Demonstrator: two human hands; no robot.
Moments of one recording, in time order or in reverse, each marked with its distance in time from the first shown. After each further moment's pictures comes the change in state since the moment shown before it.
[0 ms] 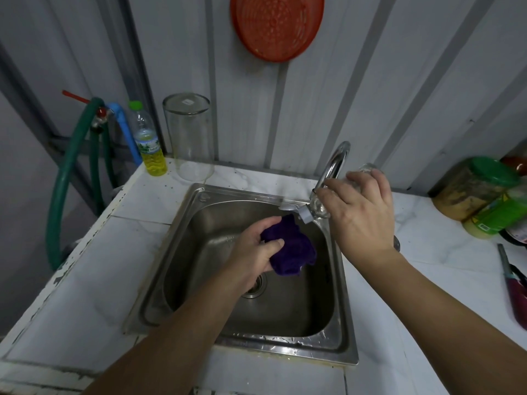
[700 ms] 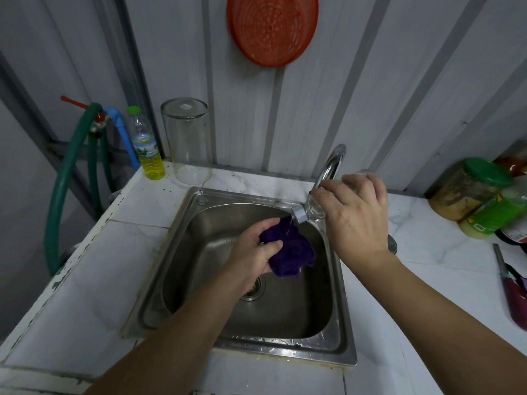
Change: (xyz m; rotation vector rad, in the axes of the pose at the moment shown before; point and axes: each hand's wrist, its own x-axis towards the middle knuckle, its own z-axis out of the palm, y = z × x) left_hand -0.001 0.003 0.002 0.002 0.006 0.000; right_hand 0.002 -0.005 -0.003 0.040 0.009 0.043
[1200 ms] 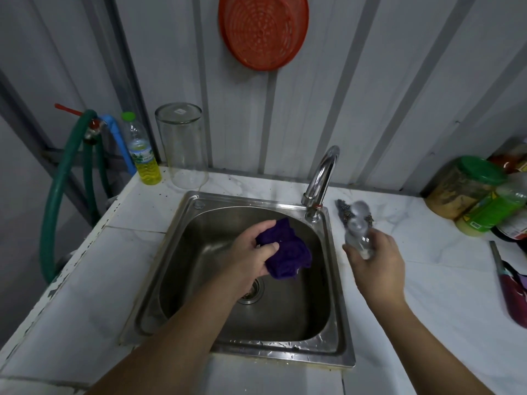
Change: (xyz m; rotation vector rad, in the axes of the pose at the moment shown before) left_hand -0.004 0.009 0.007 0.000 0.015 -0.040; right_hand -0.094 0.020 0.002 0.526 -0.291 0.878
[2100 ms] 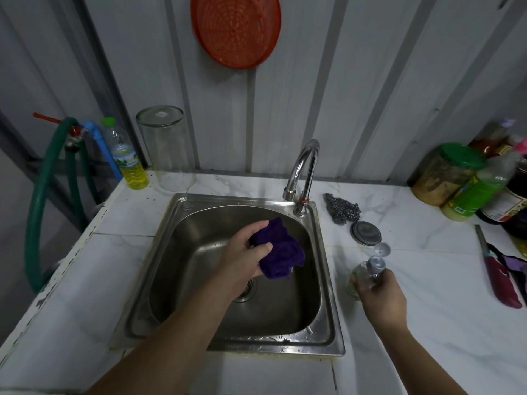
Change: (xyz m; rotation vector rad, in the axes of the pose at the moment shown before) left_hand 0.000 -0.013 0.015 0.002 0.005 -0.004; right_hand -0.048 0.084 -0.008 0.086 -0.090 0.475
